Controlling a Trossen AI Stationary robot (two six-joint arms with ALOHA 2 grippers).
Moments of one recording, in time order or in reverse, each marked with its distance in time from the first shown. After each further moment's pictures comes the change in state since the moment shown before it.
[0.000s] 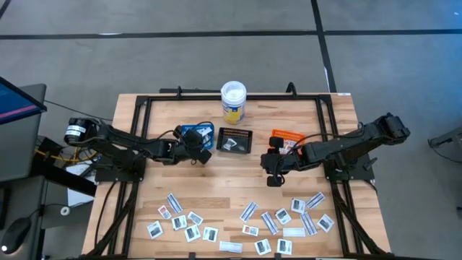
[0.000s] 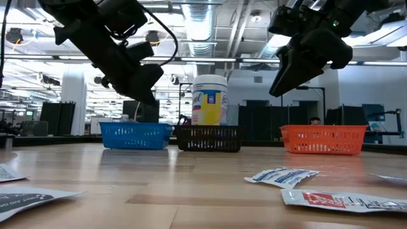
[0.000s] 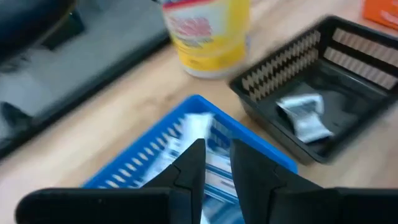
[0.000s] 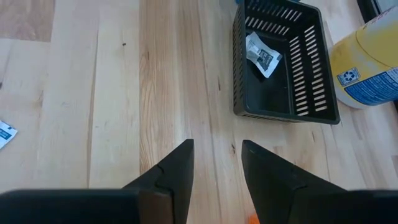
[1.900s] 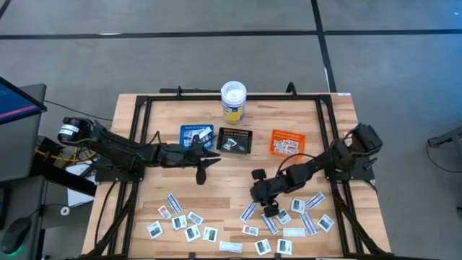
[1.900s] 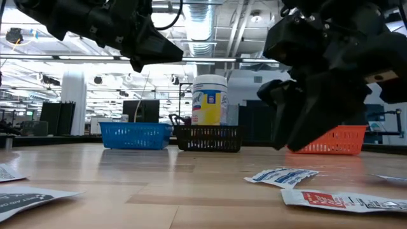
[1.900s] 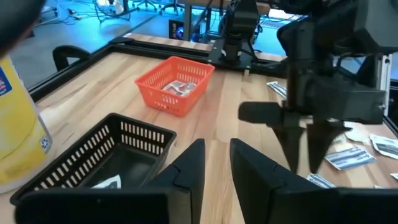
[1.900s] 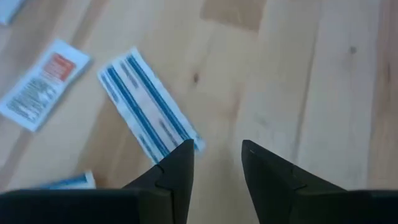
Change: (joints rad) left arm -0.103 -0.089 -0.104 0.576 0.487 0.294; right arm 0.151 0.353 -0.001 0.393 -0.366 -0.015
